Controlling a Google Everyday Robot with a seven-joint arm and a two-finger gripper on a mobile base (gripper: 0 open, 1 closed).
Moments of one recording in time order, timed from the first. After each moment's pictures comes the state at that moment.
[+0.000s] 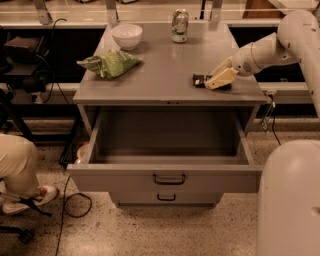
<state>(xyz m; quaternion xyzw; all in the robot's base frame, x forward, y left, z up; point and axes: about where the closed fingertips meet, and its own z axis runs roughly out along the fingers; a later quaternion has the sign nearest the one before) 0.773 -0.206 0.828 -0.50 0.76 0.15 0.39</state>
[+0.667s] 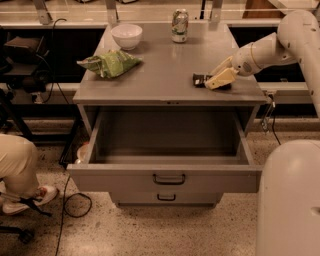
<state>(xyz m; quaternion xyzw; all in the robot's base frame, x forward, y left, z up) 0.773 -0.205 0.828 -0.50 0.76 0.15 0.39</state>
